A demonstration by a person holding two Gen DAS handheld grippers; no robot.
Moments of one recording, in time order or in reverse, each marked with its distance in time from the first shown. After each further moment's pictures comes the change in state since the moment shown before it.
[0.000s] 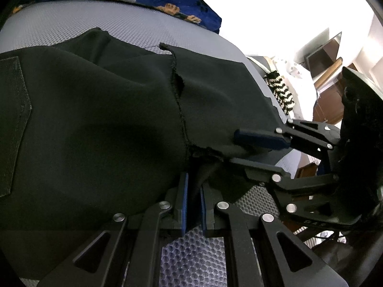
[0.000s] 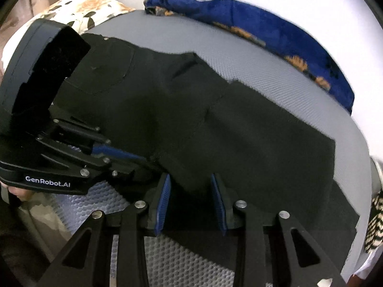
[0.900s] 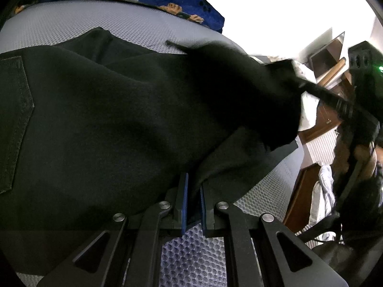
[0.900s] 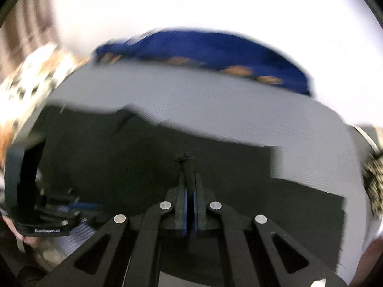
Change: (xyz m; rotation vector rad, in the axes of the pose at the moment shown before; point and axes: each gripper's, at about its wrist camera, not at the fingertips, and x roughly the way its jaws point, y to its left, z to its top) left arm 0.002 -0.001 0.004 -0.008 0.003 0.022; right arm -0.060 -0.101 0.005 0.315 -0.194 -0.137
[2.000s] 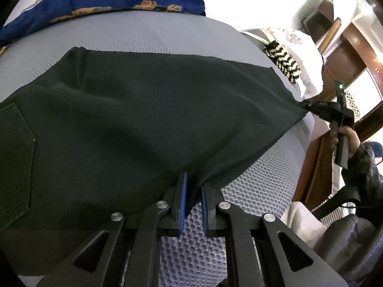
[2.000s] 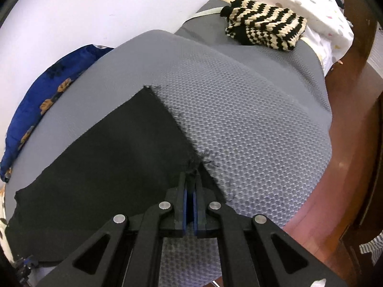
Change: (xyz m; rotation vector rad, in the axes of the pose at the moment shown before) left arm 0.001 -0.034 -0.003 0.188 0.100 0.108; right arm -0.019 -0.256 -0.183 0.814 0.083 -0.302
